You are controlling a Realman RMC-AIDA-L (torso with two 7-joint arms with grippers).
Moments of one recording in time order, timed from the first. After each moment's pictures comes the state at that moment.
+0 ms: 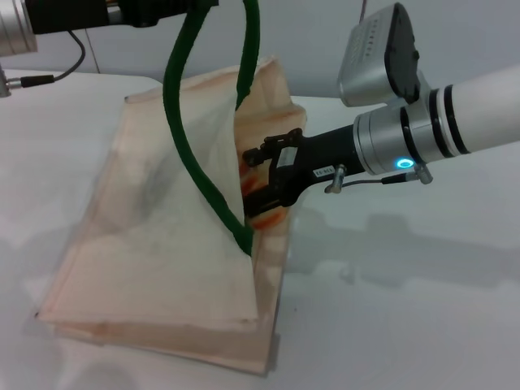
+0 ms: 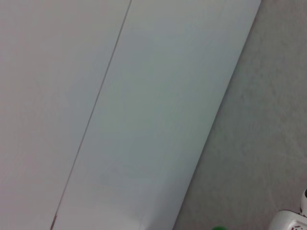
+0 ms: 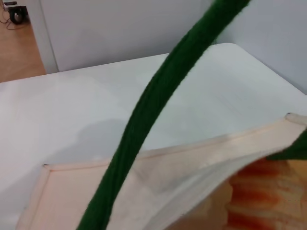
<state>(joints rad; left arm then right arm) -0.98 -1.85 2.86 -0.52 -0.53 1.83 -1.59 1.10 2.04 -1.30 -0.24 1.40 1.11 -1.68</state>
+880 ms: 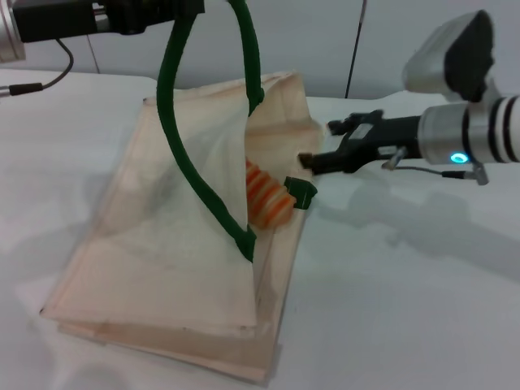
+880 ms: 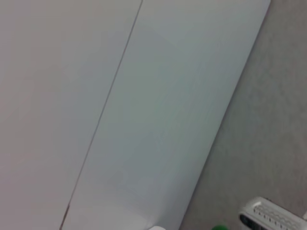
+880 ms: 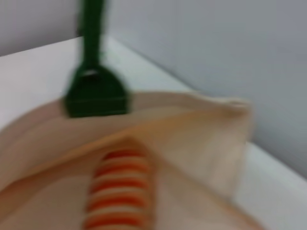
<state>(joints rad) -0.96 -1.85 2.86 -0.52 -0.53 1.83 -1.59 0.94 2.01 -1.26 -0.32 1.40 0.88 -1.61</state>
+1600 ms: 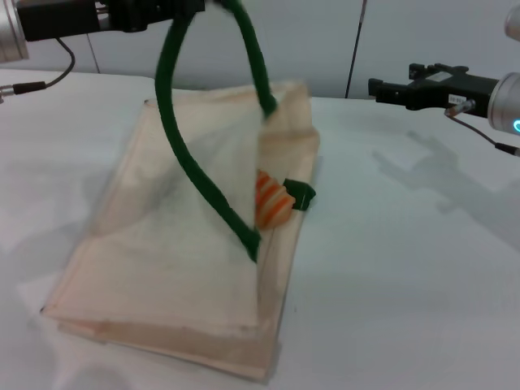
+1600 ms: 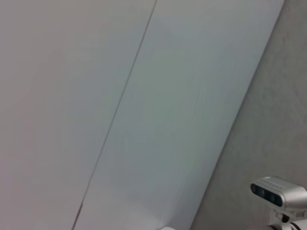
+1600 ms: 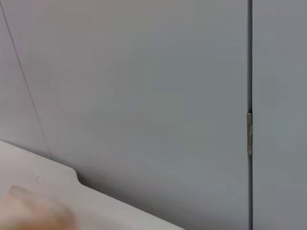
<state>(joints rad) -0.96 -1.85 2.86 -0.52 -0.53 1.78 -1.60 0.83 2.02 -0.92 -0.39 1.40 0.79 -1.62</state>
